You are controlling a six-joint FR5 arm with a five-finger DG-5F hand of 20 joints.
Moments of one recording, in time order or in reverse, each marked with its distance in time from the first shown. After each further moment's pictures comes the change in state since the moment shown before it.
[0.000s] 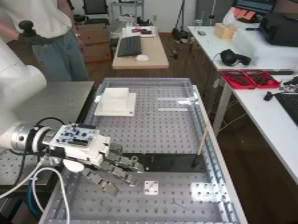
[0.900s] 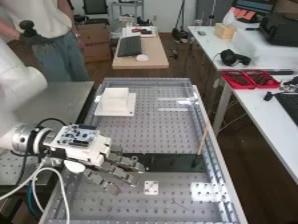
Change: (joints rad) arm 0.004 -0.008 0.001 0.018 0.001 0.016
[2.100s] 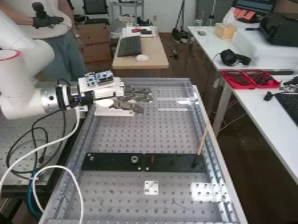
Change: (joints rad) arm 0.237 0.120 0.017 -0.078 -0.329 0.115
